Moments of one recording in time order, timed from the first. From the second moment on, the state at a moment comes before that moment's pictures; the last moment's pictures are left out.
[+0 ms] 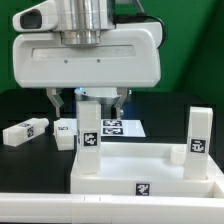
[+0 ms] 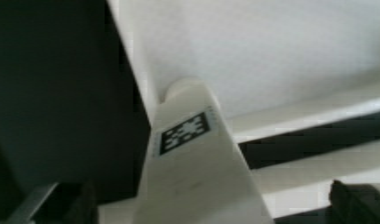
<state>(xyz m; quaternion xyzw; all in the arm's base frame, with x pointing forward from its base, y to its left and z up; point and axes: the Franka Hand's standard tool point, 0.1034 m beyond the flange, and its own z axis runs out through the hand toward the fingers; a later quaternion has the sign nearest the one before) 0.605 -0.059 0.112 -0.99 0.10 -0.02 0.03</state>
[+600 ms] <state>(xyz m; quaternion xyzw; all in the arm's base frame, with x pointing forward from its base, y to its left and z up) 0.609 -0.060 0.113 -1.00 0.00 -0.04 0.01</state>
